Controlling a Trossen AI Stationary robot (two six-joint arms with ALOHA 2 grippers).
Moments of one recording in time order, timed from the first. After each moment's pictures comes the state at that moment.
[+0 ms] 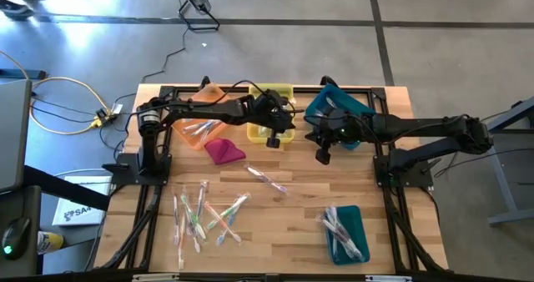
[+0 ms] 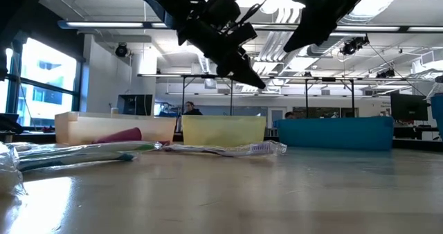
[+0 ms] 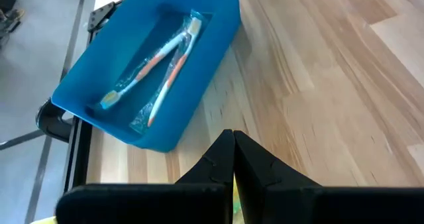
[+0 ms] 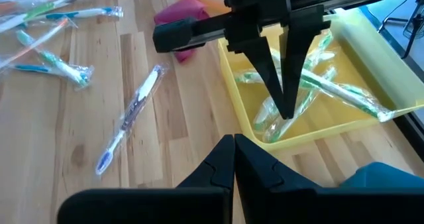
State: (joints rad) left arm 0.30 1.90 1.42 -0.10 0.16 0.57; right arm -0.12 1.15 0.89 -0.42 0.10 0.08
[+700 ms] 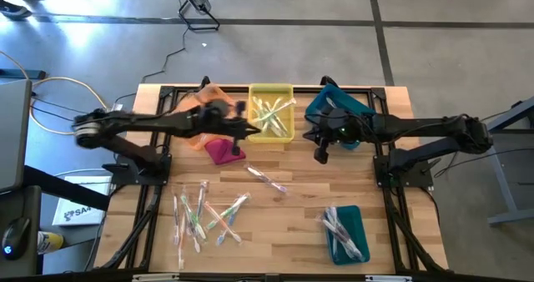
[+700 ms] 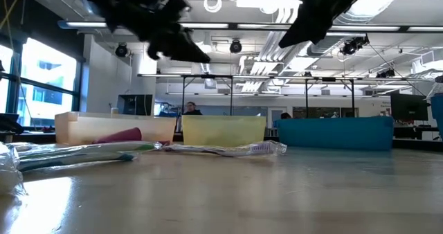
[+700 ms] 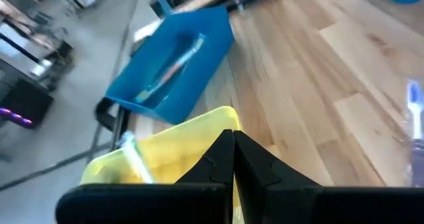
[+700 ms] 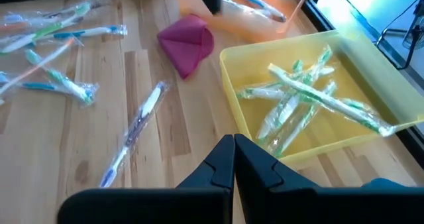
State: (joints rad) left arm 0.29 1.34 0.81 0.15 0.15 0.60; right arm -0.12 1.15 0.89 -0.36 0.10 0.09
